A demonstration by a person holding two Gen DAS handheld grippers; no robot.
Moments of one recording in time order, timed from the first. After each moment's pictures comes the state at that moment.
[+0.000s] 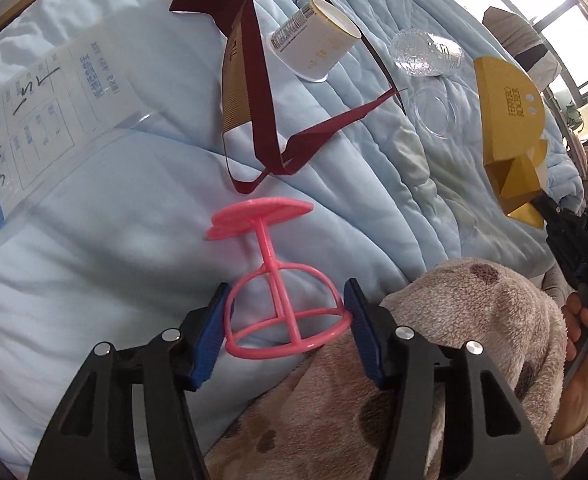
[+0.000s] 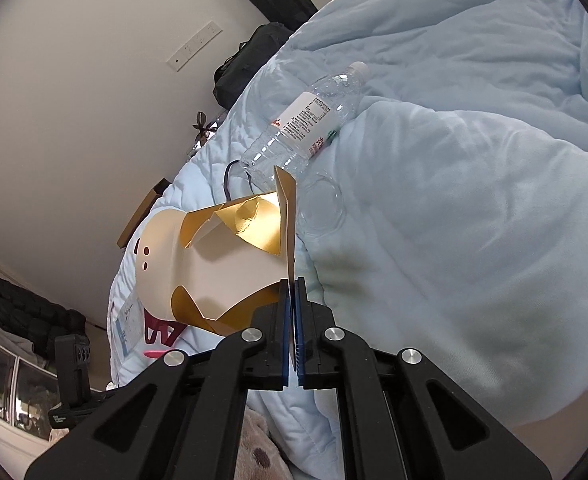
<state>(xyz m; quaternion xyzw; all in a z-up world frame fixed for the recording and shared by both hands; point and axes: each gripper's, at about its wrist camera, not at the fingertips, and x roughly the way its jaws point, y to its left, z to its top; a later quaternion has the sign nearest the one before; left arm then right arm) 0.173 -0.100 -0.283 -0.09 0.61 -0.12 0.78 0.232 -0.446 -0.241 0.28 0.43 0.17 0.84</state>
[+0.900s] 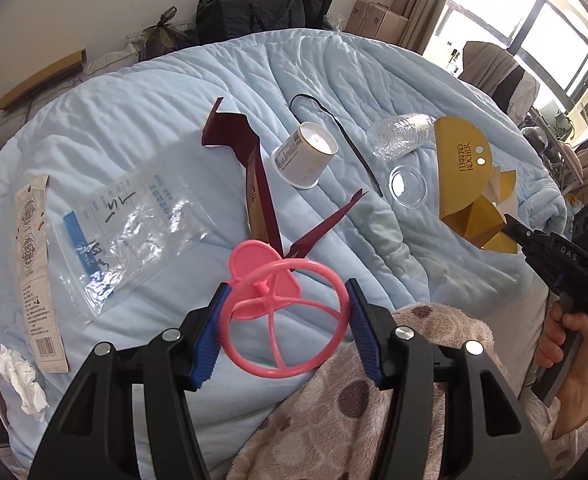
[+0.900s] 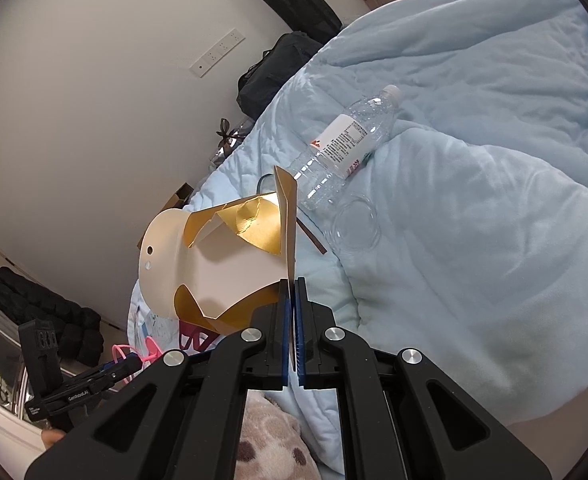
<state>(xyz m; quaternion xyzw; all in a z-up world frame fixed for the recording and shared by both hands) 0.156 -0.076 -0.186 -0.07 0.51 -0.10 0.85 0.227 -0.439 -0.207 0.28 0.41 0.21 0.84</state>
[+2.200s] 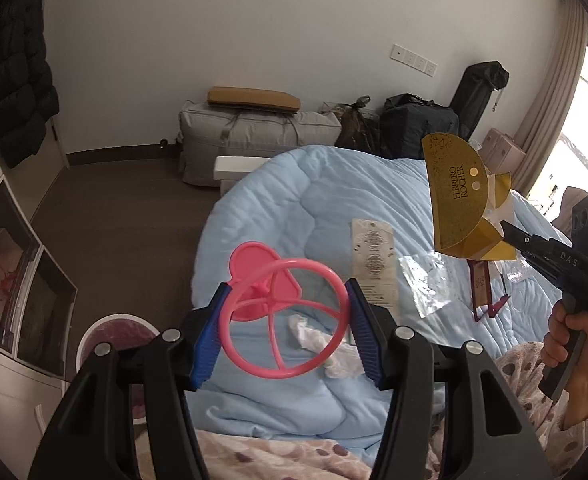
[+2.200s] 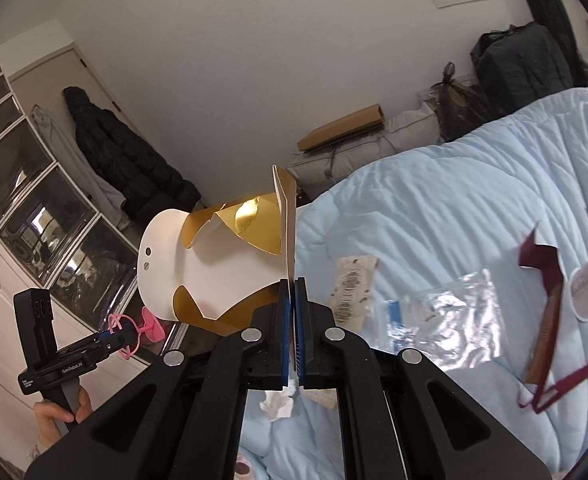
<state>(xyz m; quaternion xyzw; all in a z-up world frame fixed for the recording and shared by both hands) -0.033 0.242 -0.101 -0.16 0.38 0.15 0.90 0.195 -0.050 -0.114 0.11 0.40 0.49 0.77</state>
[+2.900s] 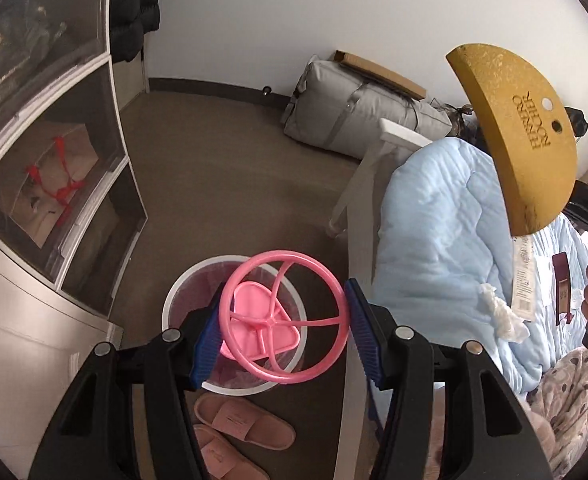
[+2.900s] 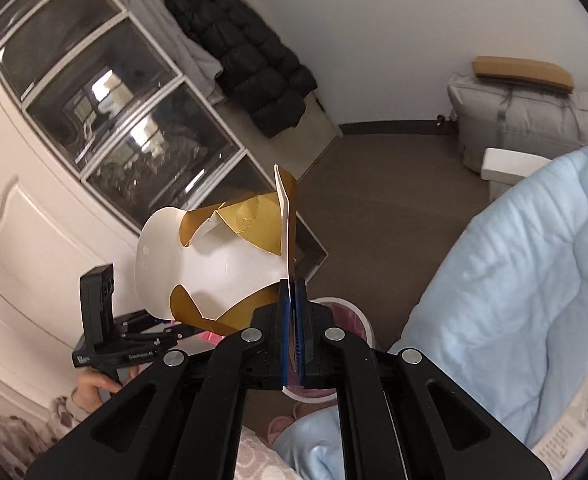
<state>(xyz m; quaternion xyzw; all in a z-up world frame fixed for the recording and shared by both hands) -0.169 0.449 -0.208 -0.26 0.42 0.23 0.84 0.088 0.247 -0.144 -0.06 0.44 0.66 0.61</state>
